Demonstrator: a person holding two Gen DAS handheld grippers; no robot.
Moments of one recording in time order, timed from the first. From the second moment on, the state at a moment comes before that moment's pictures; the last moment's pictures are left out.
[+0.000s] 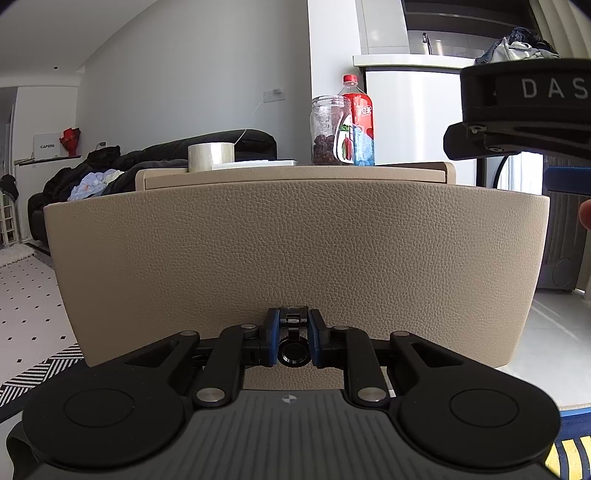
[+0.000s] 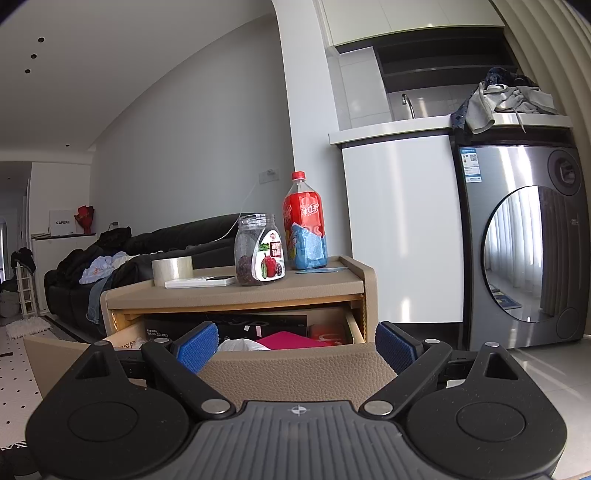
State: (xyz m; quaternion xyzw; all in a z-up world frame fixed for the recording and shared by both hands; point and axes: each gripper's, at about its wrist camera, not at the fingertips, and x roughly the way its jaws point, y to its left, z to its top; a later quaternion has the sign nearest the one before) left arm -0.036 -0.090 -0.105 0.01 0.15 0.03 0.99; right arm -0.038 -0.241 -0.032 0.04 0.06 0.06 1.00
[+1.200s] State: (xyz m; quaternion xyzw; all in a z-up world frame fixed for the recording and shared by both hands) left arm -0.021 -0.090 -0.105 0.00 0.15 0.02 0.99; right arm -0.031 -0.254 -0.034 0.05 0.06 0.05 1.00
